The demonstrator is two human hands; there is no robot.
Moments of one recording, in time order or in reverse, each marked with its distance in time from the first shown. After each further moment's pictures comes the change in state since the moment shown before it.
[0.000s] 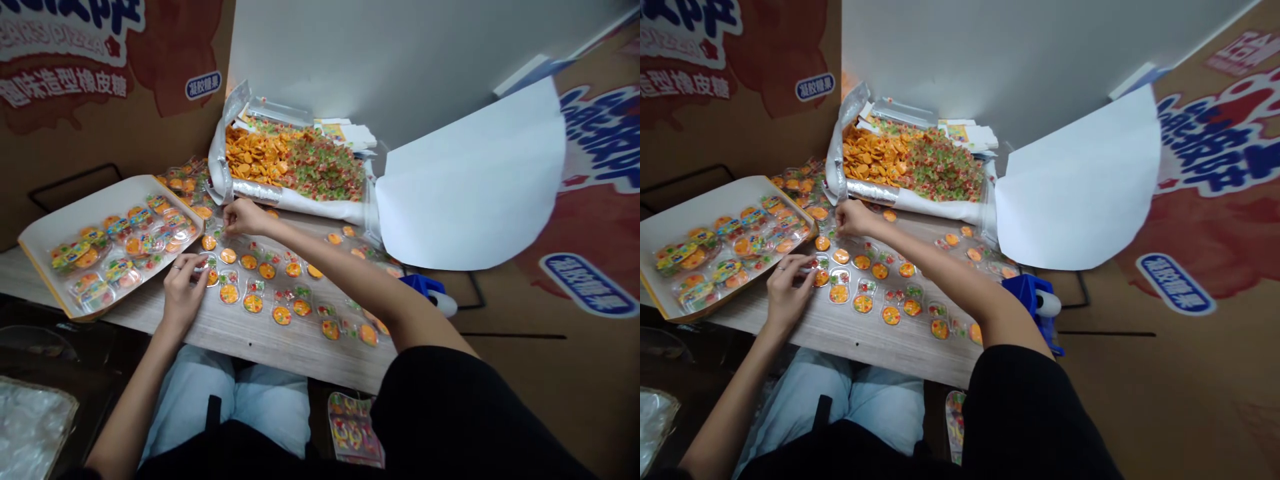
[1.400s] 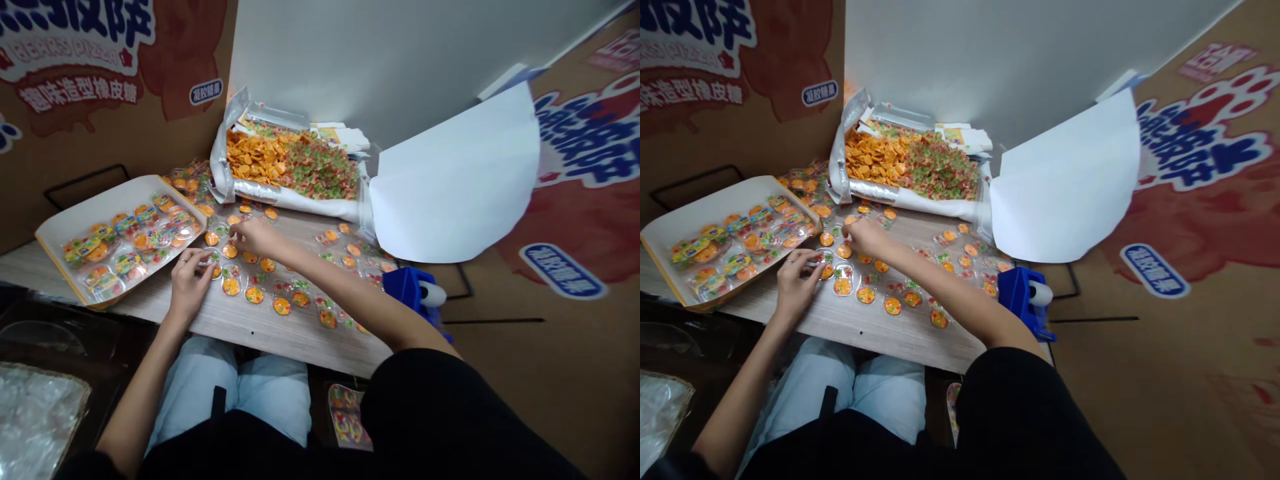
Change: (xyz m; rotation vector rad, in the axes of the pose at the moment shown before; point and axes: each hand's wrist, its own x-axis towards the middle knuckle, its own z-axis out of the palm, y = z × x) left_hand 0.001 -0.003 0.001 -0.128 -0.014 -0.036; right_hand -0.058 -0.036 0.011 -0.458 -0.053 0.076
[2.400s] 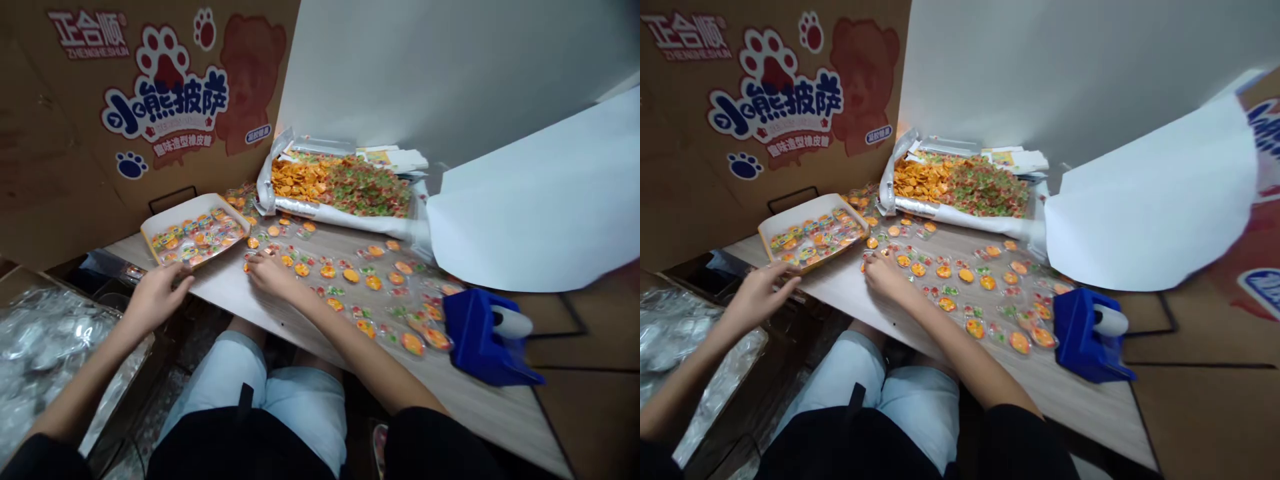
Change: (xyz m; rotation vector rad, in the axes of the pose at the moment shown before) left_hand -0.038 0.079 -0.164 0.660 -0.340 -0.180; right_hand -0.046 -0.075 0.044 0.030 0.117 -0.237
